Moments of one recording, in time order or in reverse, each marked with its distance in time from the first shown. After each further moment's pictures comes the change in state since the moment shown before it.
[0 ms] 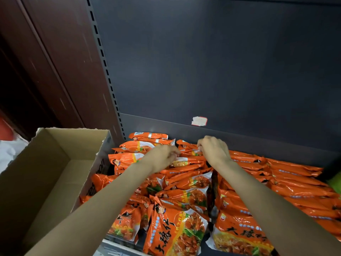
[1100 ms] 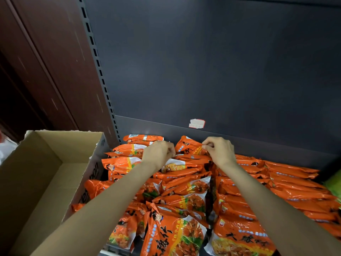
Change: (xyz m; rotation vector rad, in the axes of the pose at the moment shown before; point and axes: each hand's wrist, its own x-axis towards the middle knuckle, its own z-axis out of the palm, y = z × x) left_hand 0.024 0.001 0.006 0.156 0.202 -0.136; right_hand -0.001 0.021 -0.001 0.444 0.119 0.216
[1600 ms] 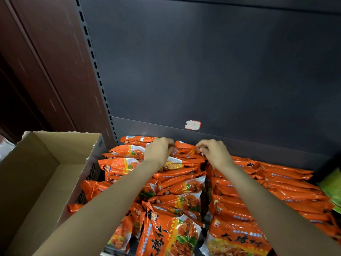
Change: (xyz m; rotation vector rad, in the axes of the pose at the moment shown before) left_hand 0.007 0.017 0.001 -0.071 0.112 -0.026; right_hand -0.001 0.002 -0.007 0.028 -0.162 -0.095
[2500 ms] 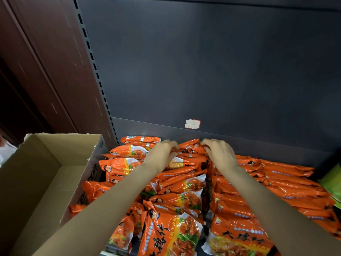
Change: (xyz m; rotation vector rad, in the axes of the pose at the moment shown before) left_hand -0.009 -0.006 0.004 -0.066 -0.100 0.152; right_hand -0.008 0.010 0.003 -0.277 0.131 -0.088
